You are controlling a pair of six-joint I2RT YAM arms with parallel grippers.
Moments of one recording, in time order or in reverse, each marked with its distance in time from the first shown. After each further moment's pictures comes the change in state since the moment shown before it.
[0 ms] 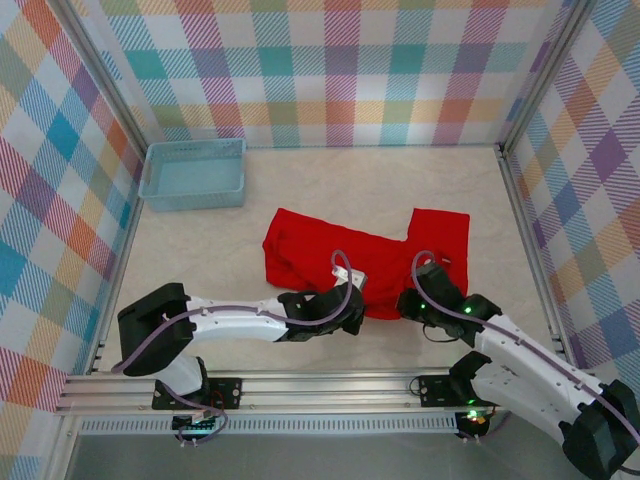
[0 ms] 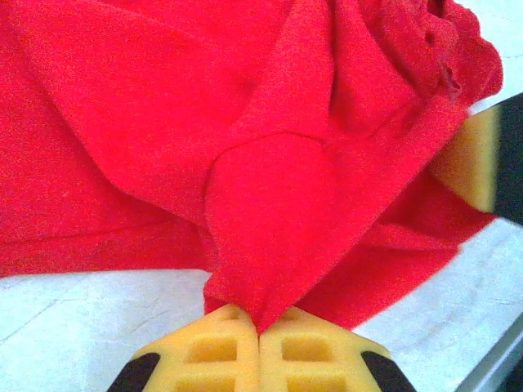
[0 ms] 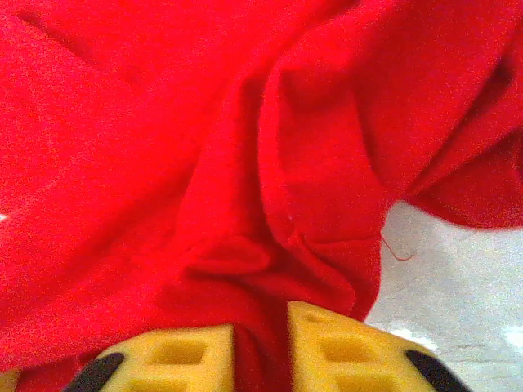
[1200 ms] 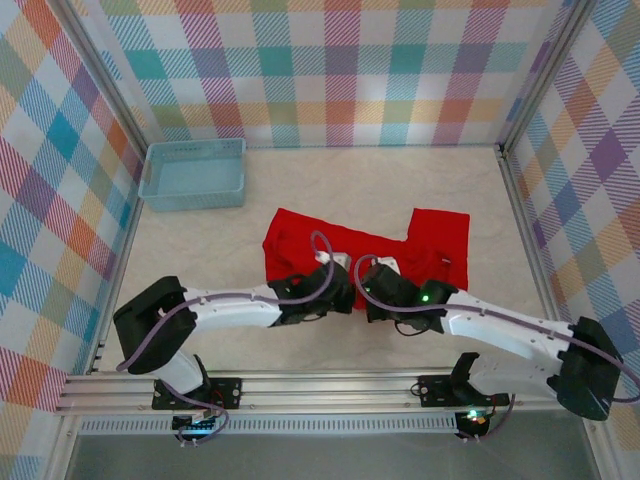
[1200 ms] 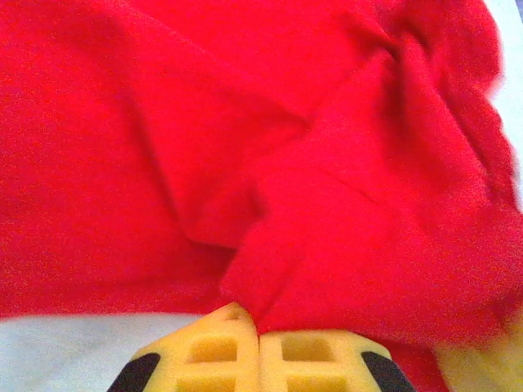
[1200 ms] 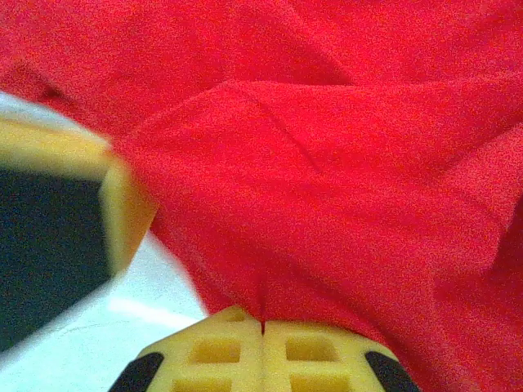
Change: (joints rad) left arm 0.185 -0.005 -0.029 0.071 0.152 -0.134; right arm 0.359 0.272 0.225 -0.011 0.195 -0.141
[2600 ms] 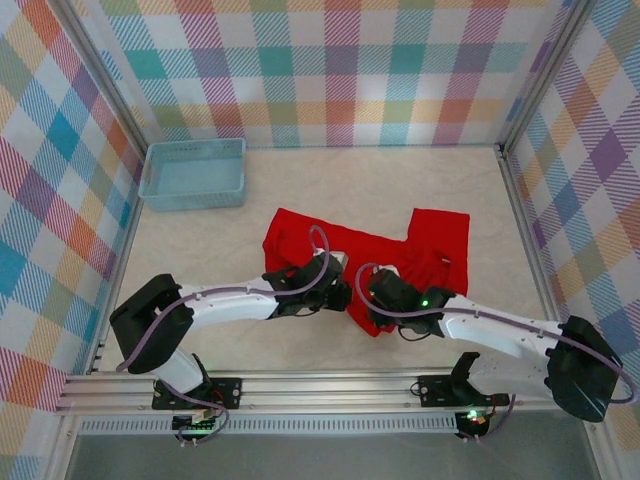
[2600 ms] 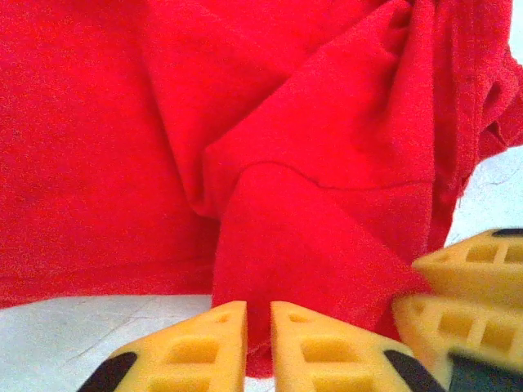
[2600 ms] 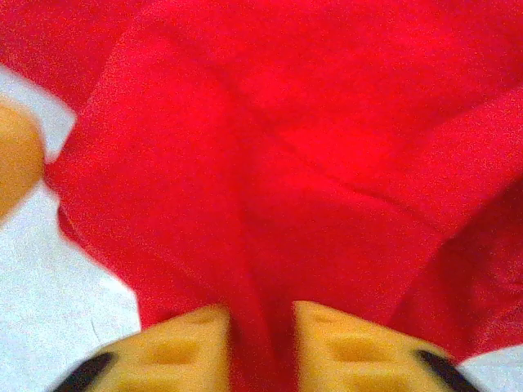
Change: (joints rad) left arm 0.010 -0.006 0.013 -0.089 0.094 0.098; right arm -0.089 0.035 -0.130 0.126 -0.083 -0.032
